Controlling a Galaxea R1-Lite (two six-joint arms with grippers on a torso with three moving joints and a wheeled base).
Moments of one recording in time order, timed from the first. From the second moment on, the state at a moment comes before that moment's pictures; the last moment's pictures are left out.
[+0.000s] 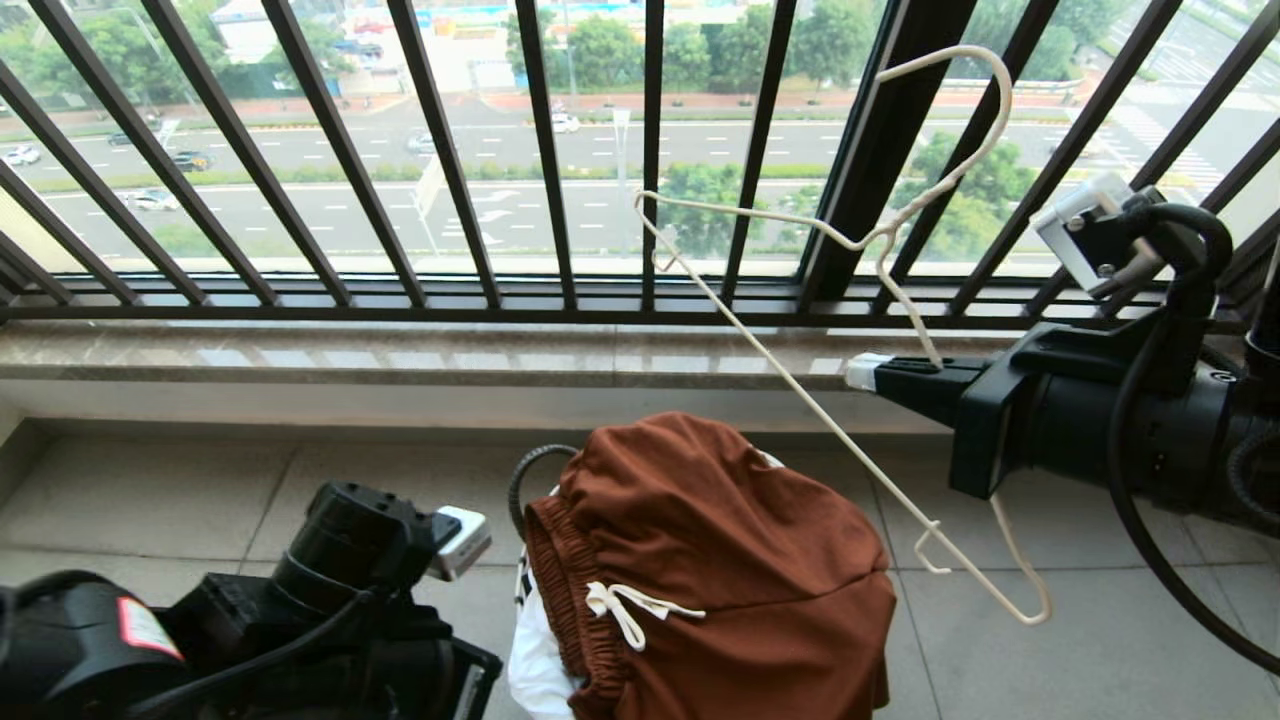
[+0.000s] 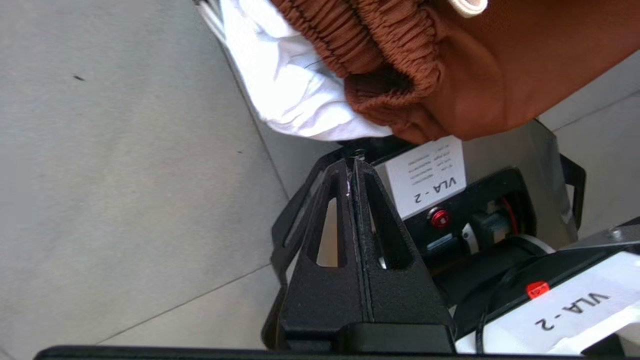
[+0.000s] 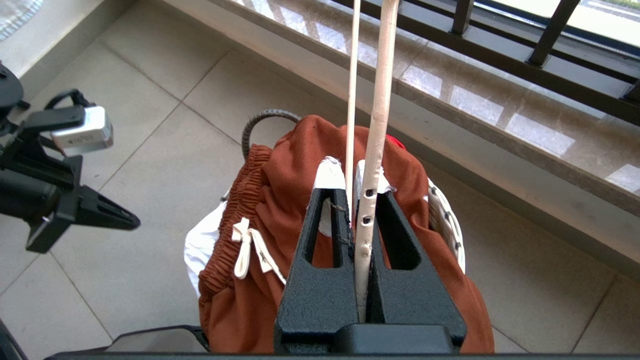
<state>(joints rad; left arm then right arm) -0.60 1.59 -0.57 -0.17 -0.05 -0.22 0.57 1.36 -0.87 -0.35 0.11 -0.05</state>
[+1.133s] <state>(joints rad) -0.74 1.84 -0.52 -0.48 -0.05 -0.23 0.56 1.40 -0.87 -0.37 0.11 -0.05</state>
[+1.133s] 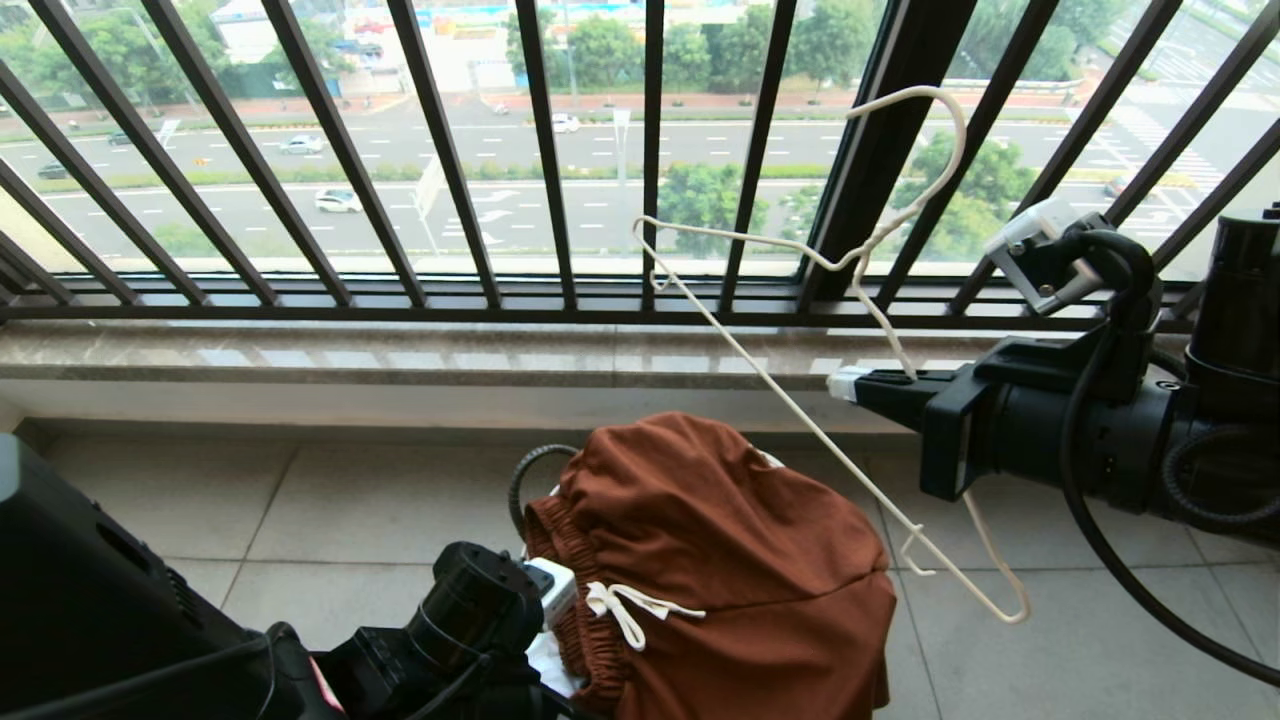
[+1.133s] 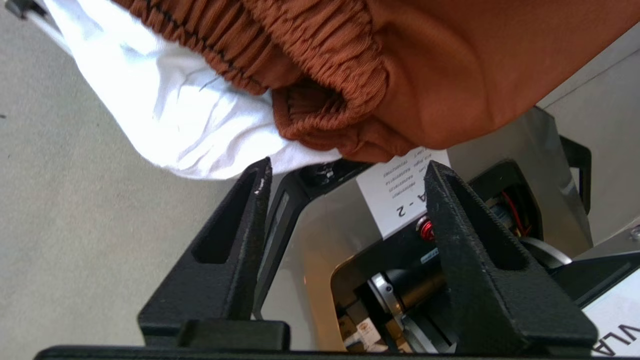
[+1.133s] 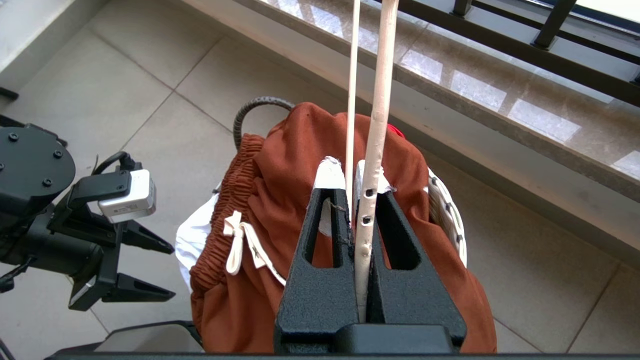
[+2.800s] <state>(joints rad) -0.79 2.11 -0.36 -1.19 -0.06 -0.23 0.56 1.41 -0.87 -0.38 0.11 -0.05</state>
